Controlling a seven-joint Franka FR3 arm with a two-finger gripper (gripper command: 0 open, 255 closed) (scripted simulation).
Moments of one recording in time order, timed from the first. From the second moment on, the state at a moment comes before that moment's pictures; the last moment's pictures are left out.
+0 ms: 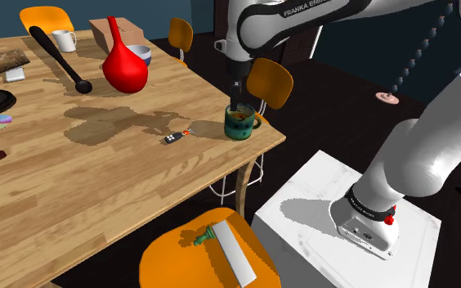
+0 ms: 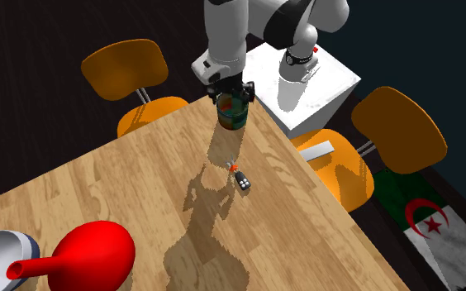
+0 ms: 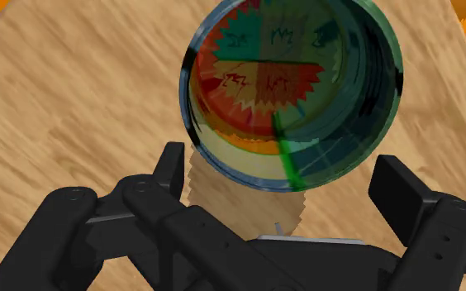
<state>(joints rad) 0.17 -0.09 0.07 -2.15 0.03 2.07 -0.50</state>
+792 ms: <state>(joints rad) 0.26 0.27 0.15 -1.83 -0.02 2.15 -0.68</state>
